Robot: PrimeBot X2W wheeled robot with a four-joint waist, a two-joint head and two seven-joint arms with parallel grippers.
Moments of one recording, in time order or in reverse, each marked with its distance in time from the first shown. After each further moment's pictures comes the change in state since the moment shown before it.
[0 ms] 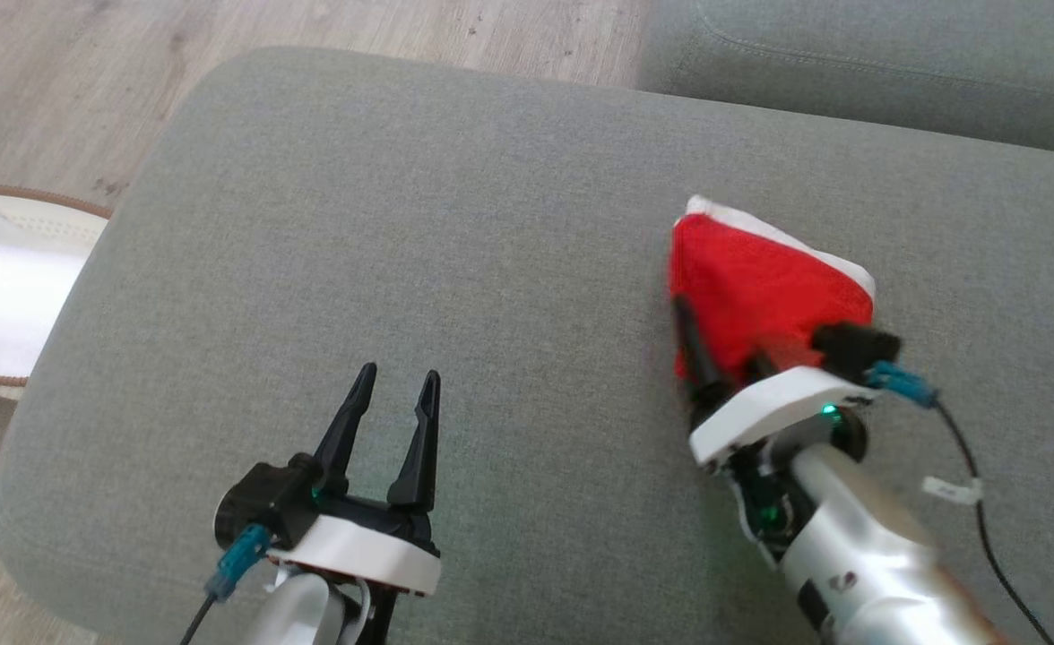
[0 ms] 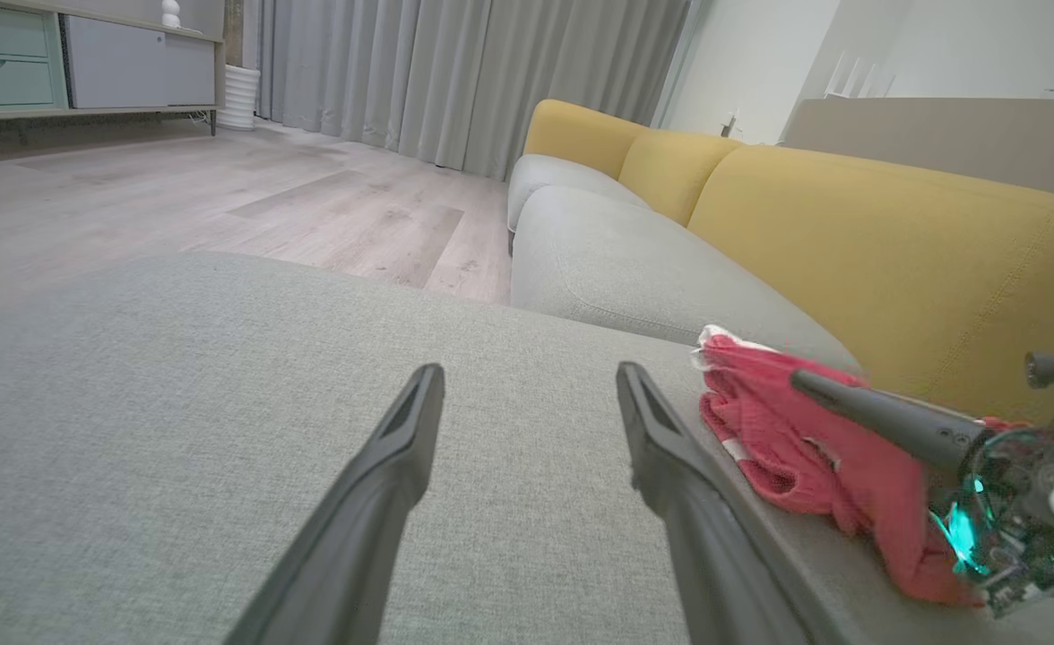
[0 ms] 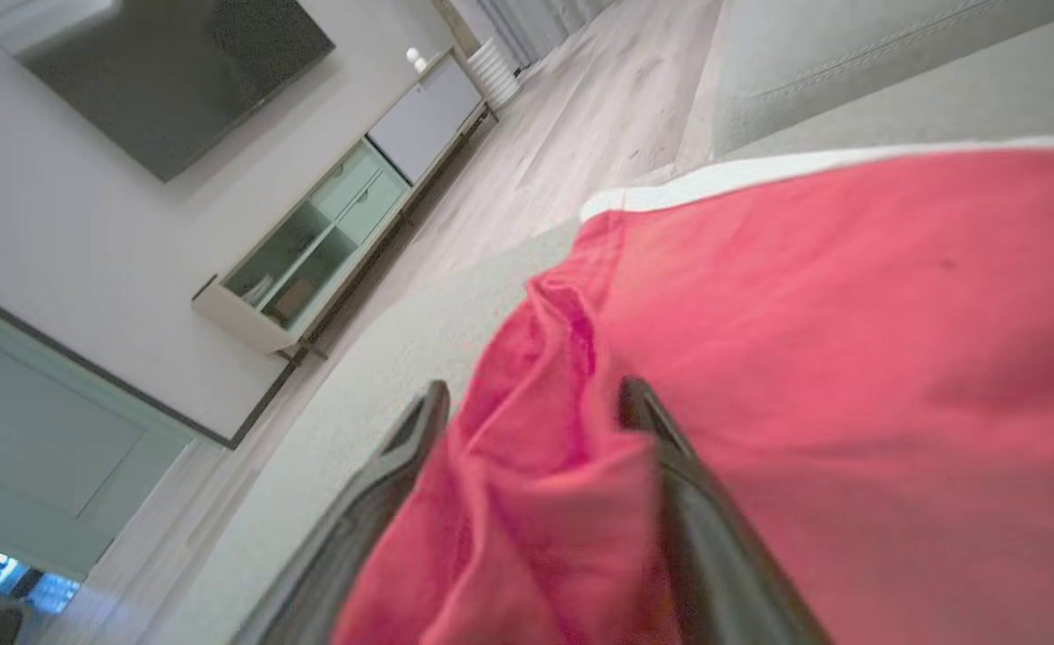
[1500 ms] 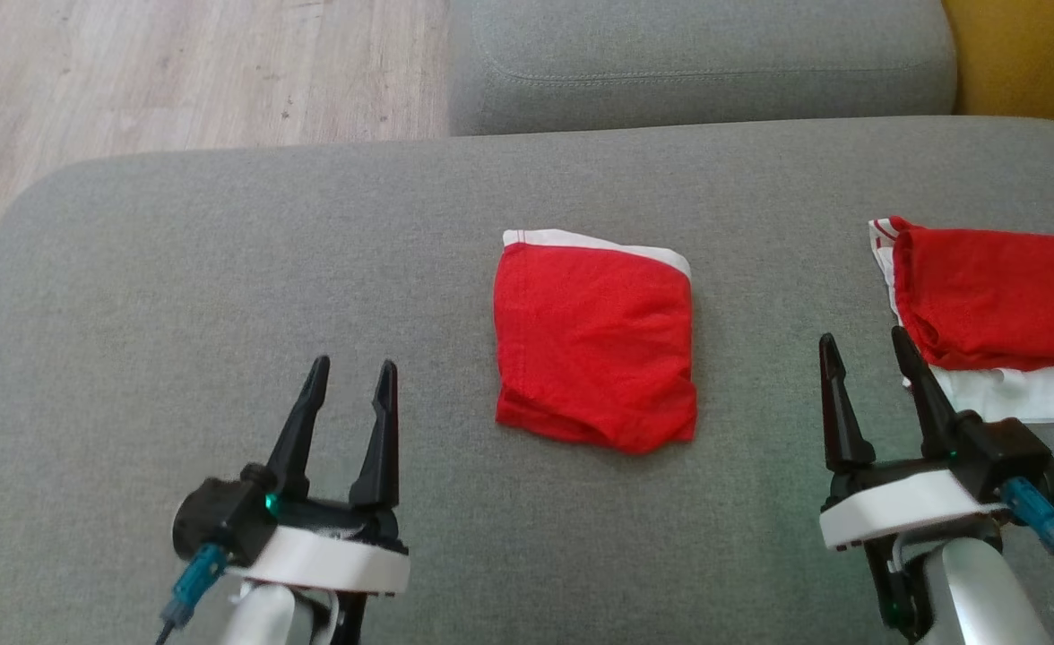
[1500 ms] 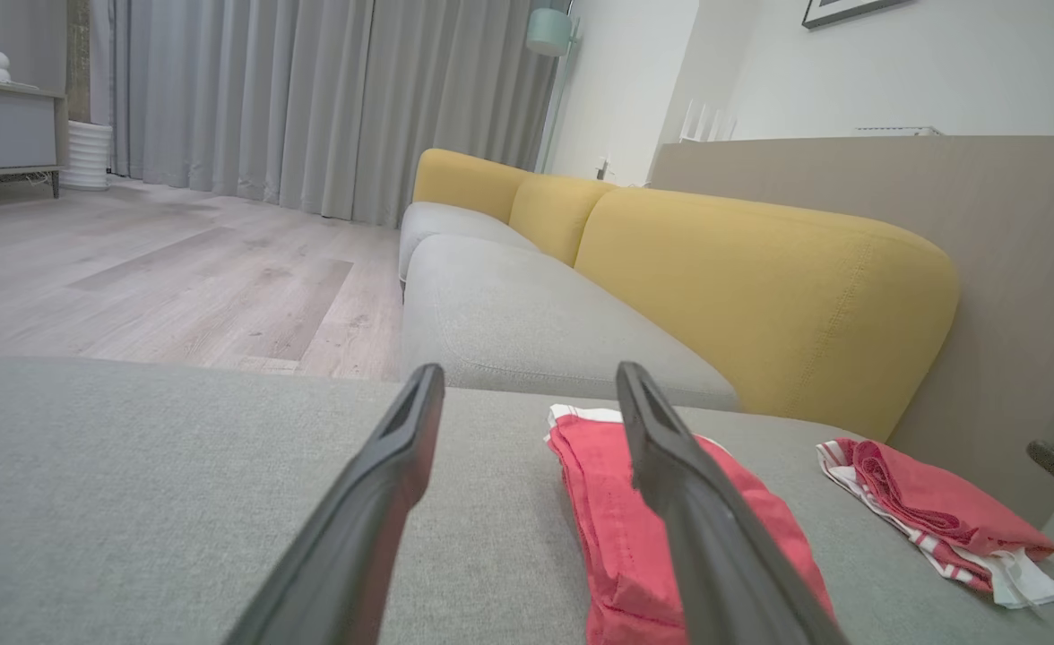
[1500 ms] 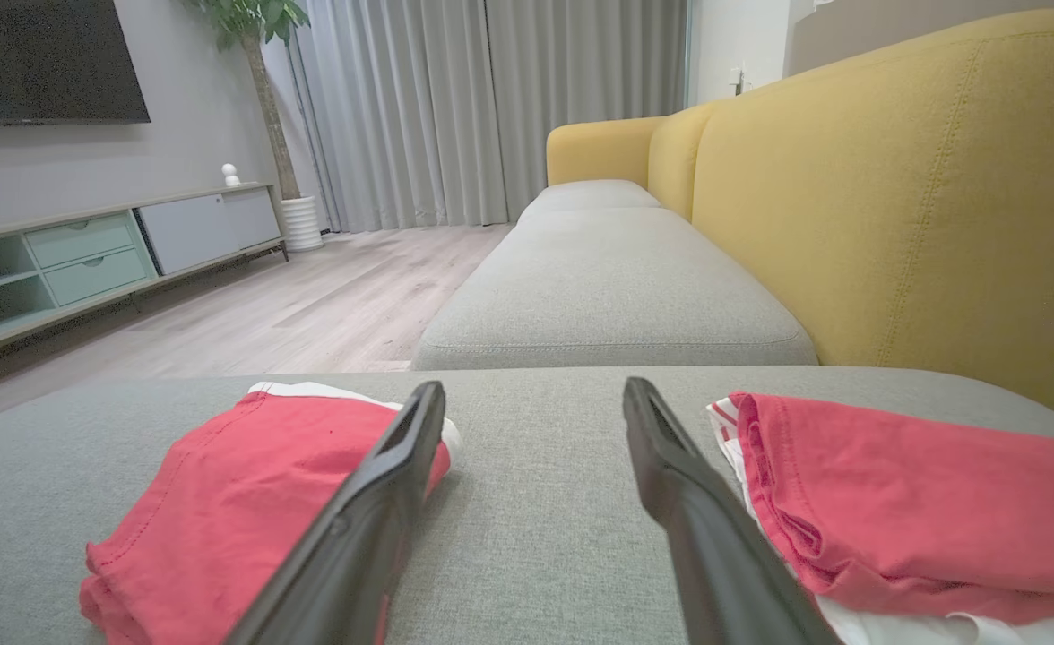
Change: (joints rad) left arm 0.058 -0.004 0.098 -0.114 0.043 0.000 0.000; right arm 0.417 0.007 -0.518 -0.546 -0.813 0.000 0.000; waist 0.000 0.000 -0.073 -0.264
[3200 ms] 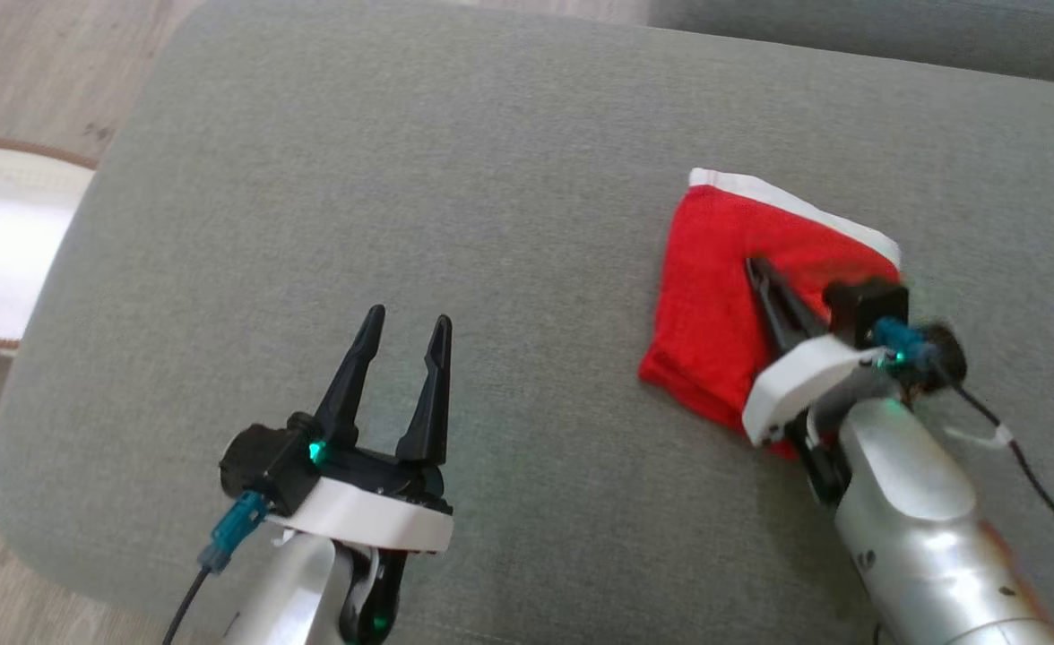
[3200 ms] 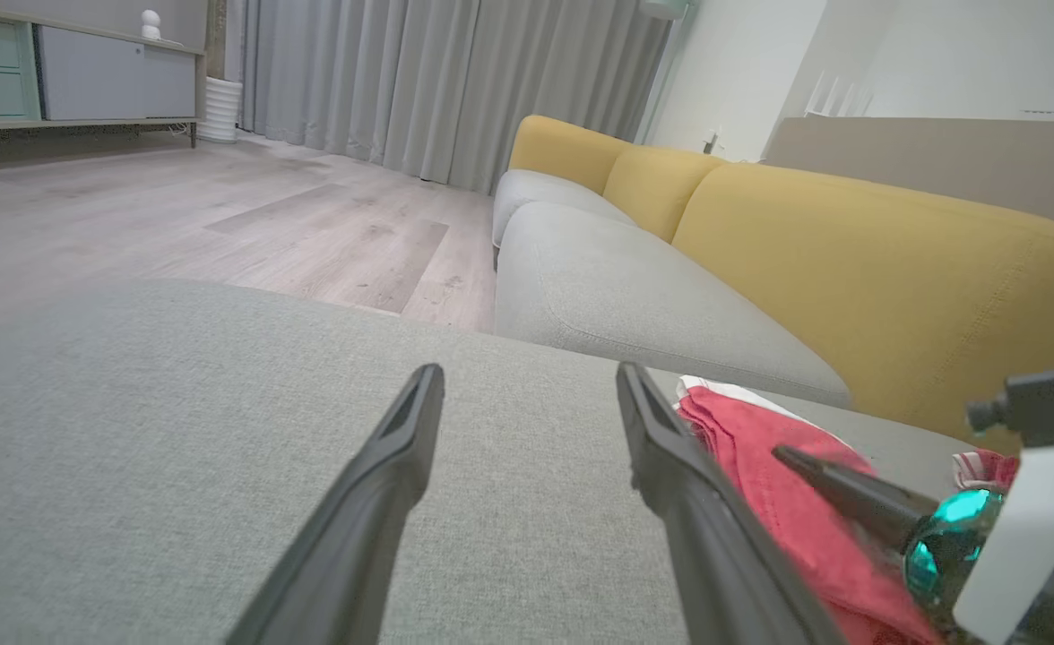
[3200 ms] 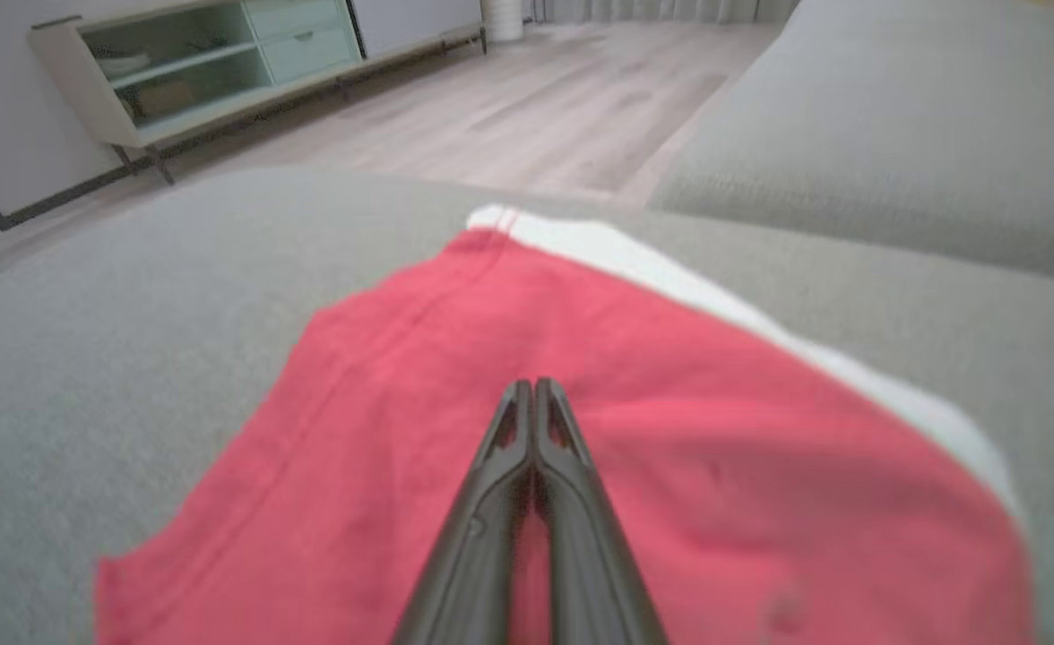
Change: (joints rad) left arm -0.108 -0.006 -0.108 0.023 -0.055 0.000 0.000; right arm -0.460 -0.004 0.192 0.584 -0.010 0.000 0.004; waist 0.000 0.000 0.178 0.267
